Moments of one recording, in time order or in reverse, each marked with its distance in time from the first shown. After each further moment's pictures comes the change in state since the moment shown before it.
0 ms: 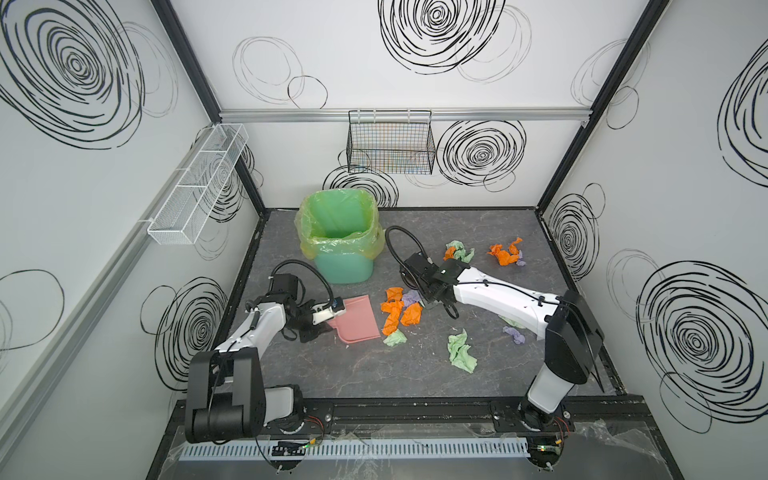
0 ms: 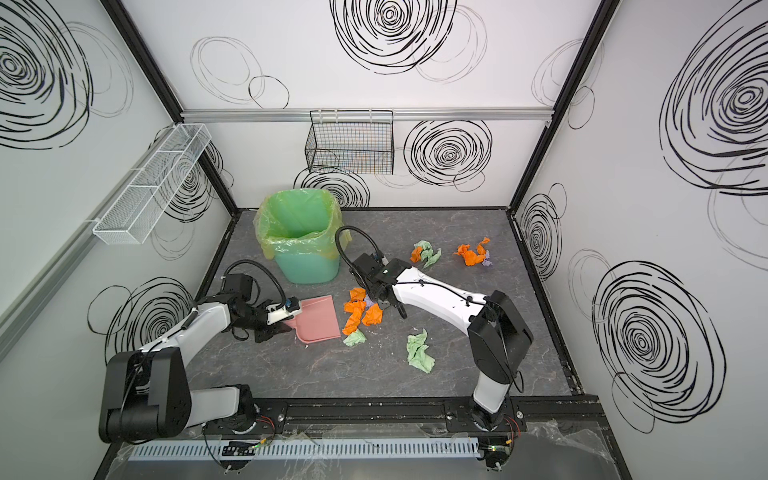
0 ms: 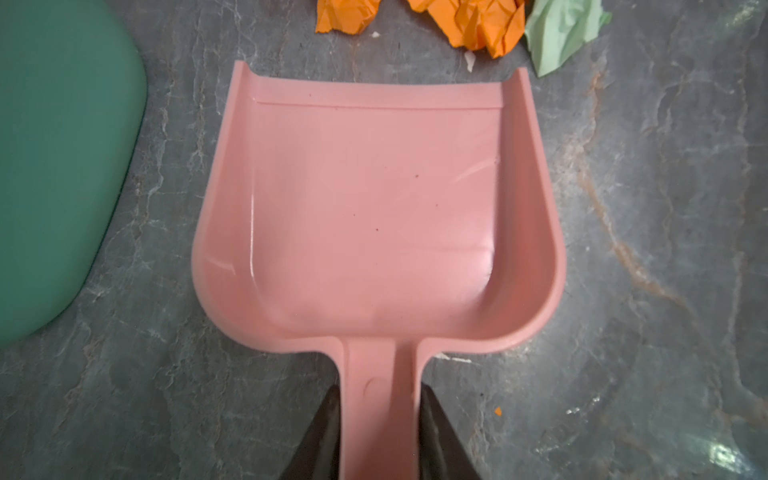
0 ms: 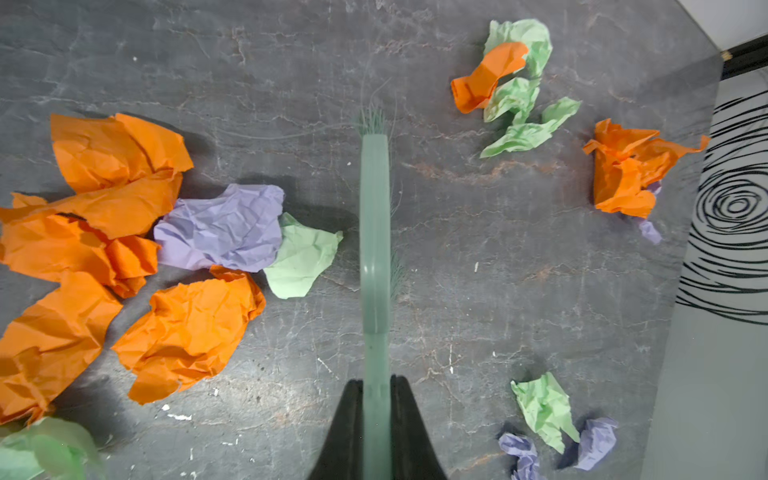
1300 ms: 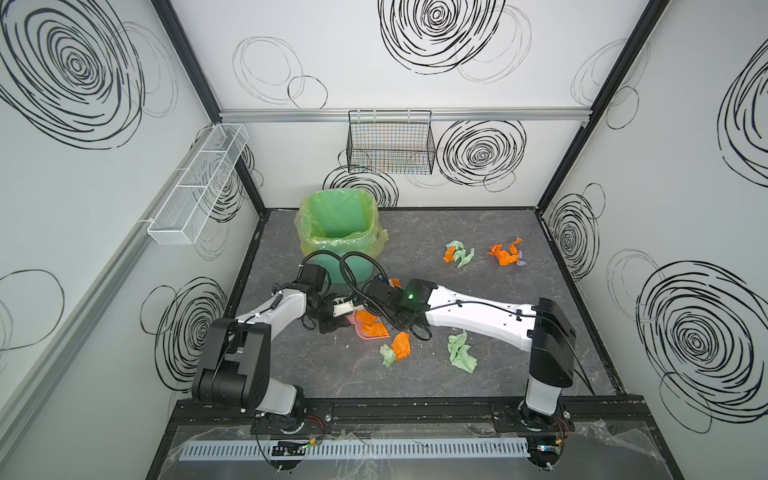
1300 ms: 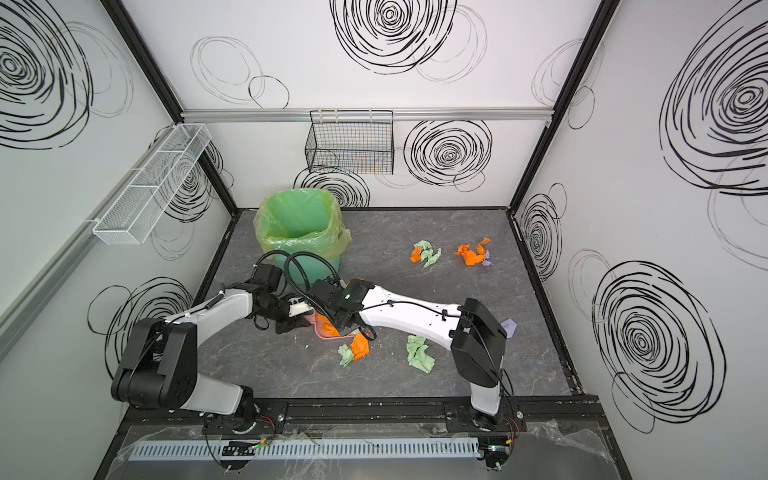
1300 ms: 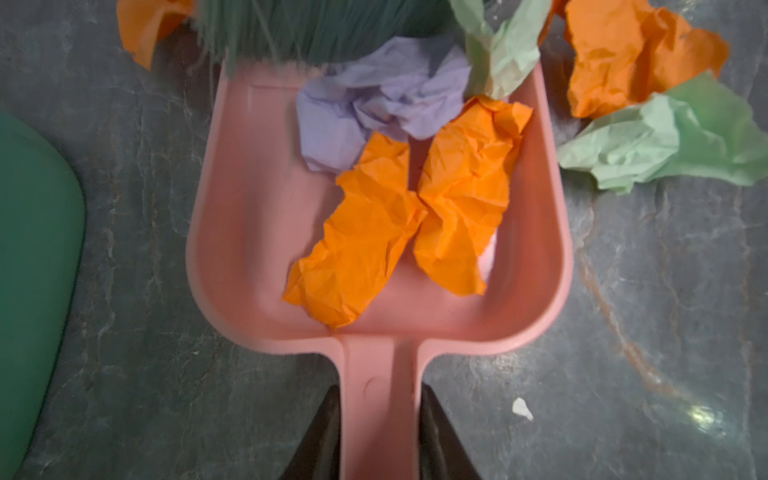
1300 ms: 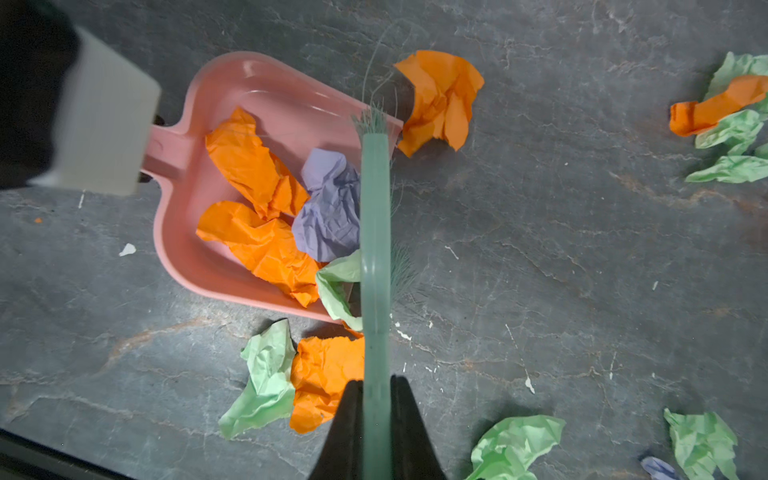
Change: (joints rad) left arm -0.219 0.156 0.095 0.090 -0.020 -0.148; right arm 0.288 0.091 0.191 -0.059 -0.141 0.126
